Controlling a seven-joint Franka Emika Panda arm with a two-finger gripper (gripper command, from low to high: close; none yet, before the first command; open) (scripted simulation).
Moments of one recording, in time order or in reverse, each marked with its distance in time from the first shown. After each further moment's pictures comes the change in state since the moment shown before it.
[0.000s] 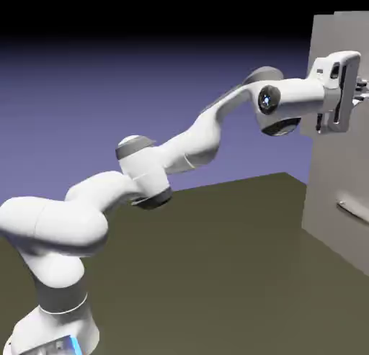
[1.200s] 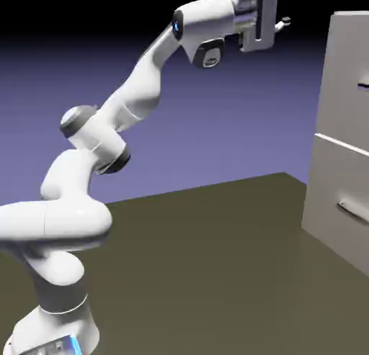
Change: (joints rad) arm 0.246 0.197 -0.158 0.010 -0.408 0.198 0.393
